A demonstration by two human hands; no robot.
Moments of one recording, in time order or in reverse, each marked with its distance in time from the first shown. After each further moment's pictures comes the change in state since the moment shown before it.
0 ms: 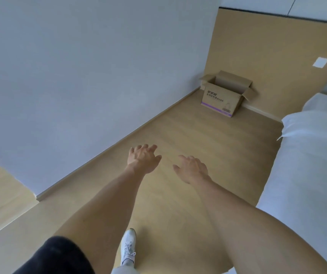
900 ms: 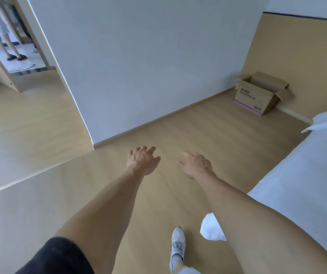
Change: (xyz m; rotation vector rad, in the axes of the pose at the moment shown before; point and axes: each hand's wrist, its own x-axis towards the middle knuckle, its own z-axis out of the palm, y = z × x) left_hand -0.418 -0.014 0.089 -0.042 0.060 -0.281; right_hand -0.356 0.006 0.097 -0.002 -0.005 -0.253
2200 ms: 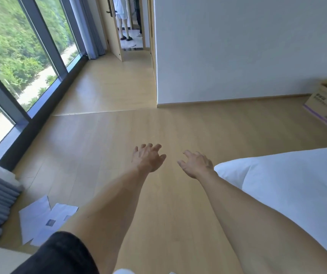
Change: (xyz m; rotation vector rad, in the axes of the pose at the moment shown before) left_hand -0.553 0.141 0.113 -0.093 0.040 -0.449; right_hand -0.463 0.140 0.083 -0.123 -0.154 -0.446
